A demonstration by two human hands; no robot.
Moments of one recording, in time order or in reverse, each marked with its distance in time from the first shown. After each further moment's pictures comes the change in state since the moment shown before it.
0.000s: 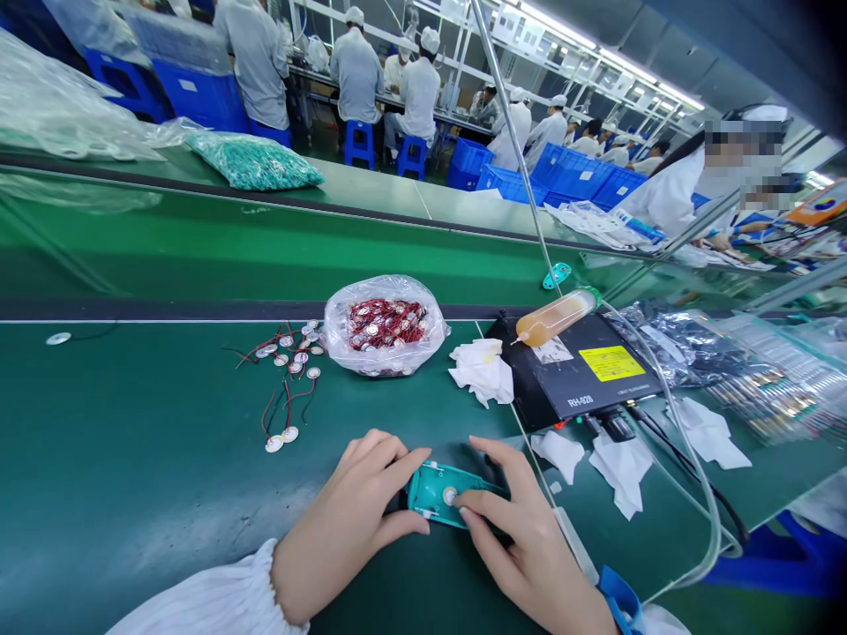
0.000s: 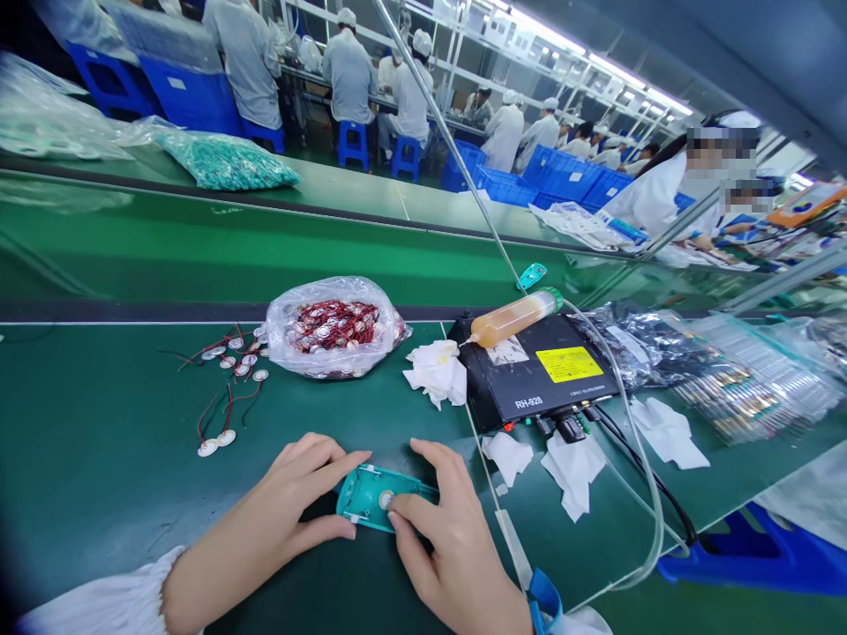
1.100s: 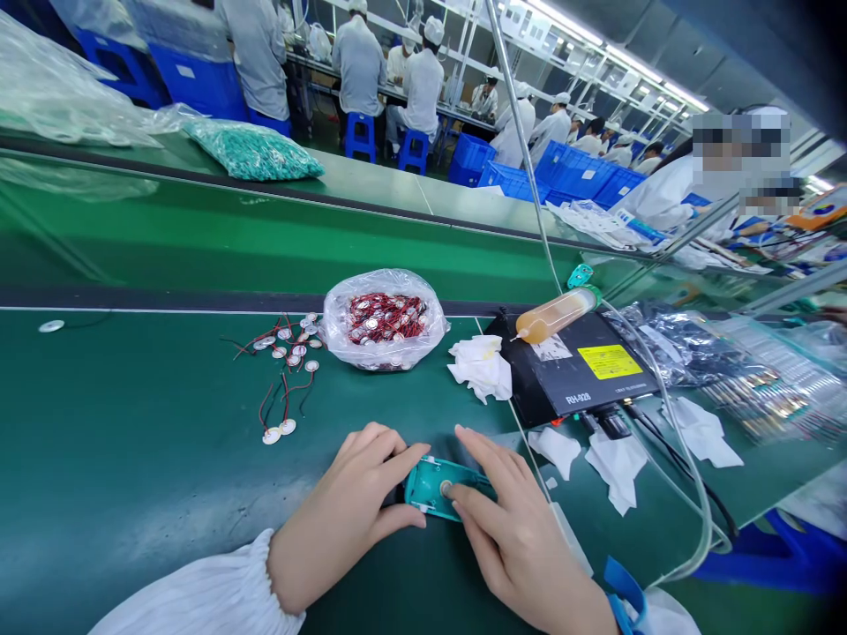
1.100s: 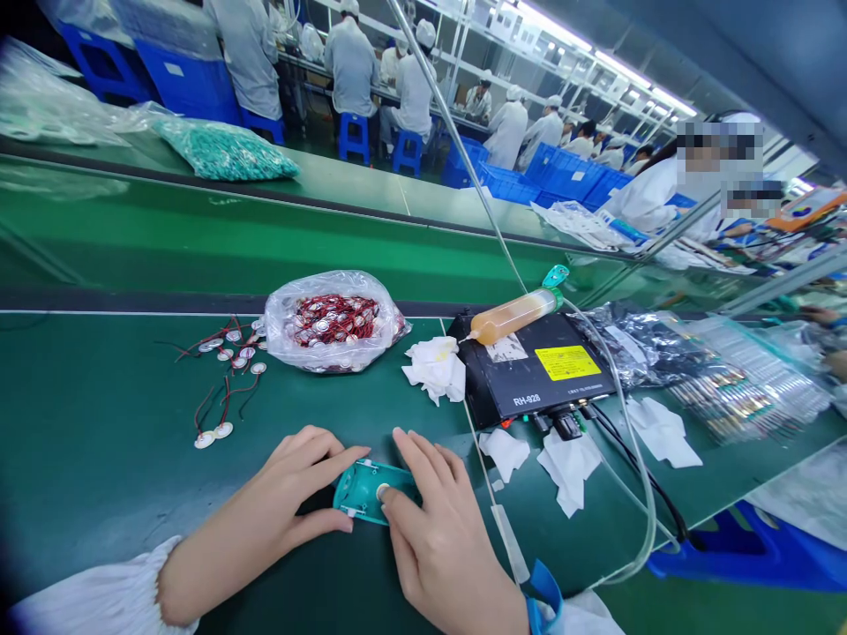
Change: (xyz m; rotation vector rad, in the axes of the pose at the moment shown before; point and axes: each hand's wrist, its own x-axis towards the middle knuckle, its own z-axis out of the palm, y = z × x) left_hand 0.003 0.003 -0.003 0.004 -0.021 -0.024; right_hand 0.006 -0.006 -0.005 -0.219 -0.044 -0.155
